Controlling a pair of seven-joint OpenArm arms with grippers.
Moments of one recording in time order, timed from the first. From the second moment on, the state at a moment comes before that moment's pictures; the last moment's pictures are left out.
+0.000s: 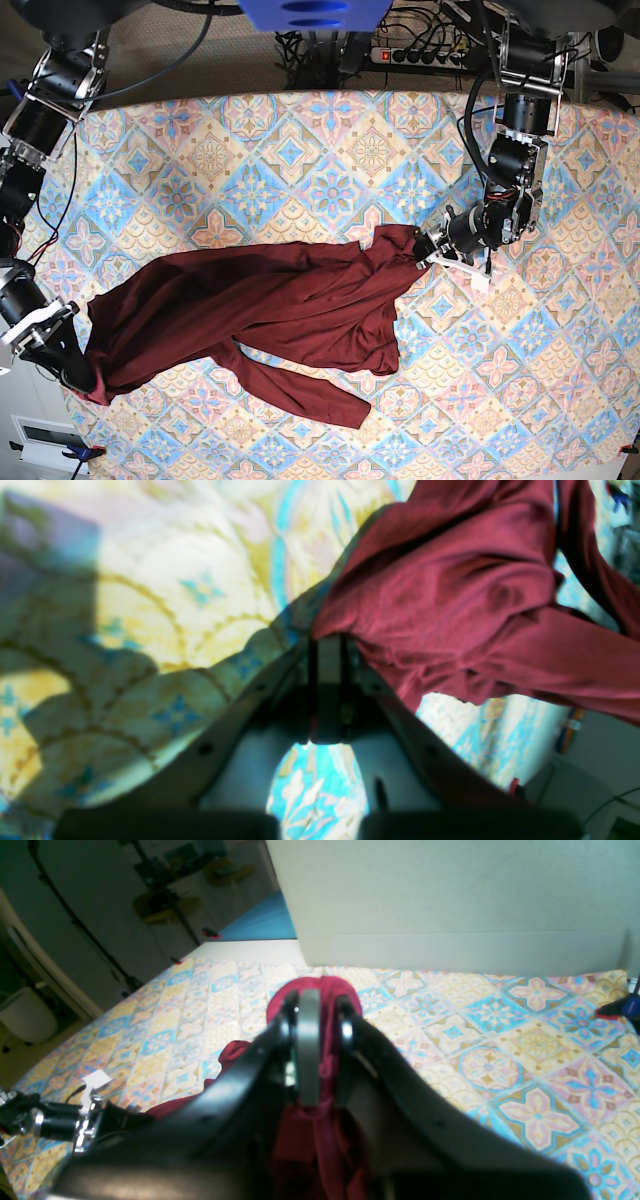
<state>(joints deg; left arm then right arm) -10.8 -20.1 8.8 68.0 -64.6 10.3 45.1 18.1 30.6 25.5 89.4 66.4 35.4 -52.4</state>
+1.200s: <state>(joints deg) -4.0 -18.3 11.9 78.2 -66.5 10.4 48.9 16.9 30.6 25.6 89.3 66.2 35.4 -52.4</state>
